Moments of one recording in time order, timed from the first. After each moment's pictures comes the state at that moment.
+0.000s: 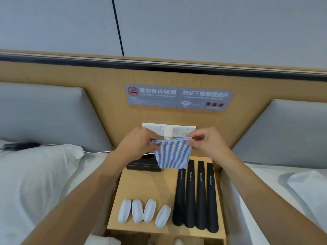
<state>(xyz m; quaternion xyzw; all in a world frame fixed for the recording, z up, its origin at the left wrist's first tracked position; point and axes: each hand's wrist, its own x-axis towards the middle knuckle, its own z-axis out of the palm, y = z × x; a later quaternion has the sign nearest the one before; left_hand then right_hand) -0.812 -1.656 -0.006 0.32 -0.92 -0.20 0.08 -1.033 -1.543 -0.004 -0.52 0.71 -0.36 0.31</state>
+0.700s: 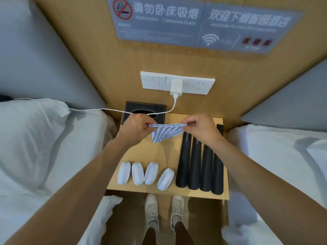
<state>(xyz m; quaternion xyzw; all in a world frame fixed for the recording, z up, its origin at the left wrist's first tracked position) -0.795 -1.676 -0.178 0.36 -0.87 -0.32 0.11 -1.016 -1.582 -0.170 -0.50 0.75 -0.24 0.36</state>
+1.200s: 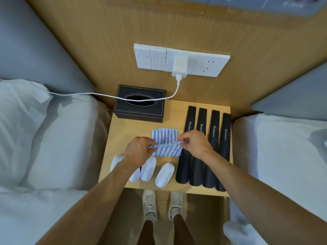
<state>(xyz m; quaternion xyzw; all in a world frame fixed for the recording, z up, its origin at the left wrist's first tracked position) -0.793 -1.621 -0.319 0.48 -0.81 -0.34 -0.05 -1.008 -1.557 -0.305 -0.52 0.76 -0.07 0.38</state>
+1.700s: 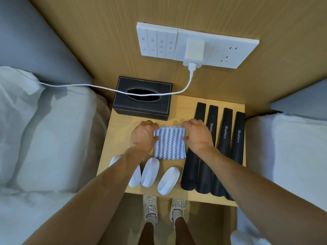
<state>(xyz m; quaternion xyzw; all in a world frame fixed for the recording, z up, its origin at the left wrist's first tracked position) -0.819 -1.661 -0.385 0.52 -0.81 -0.26 -0.03 -1.010 -1.592 -0.375 -0.59 0.78 0.02 0.22</state>
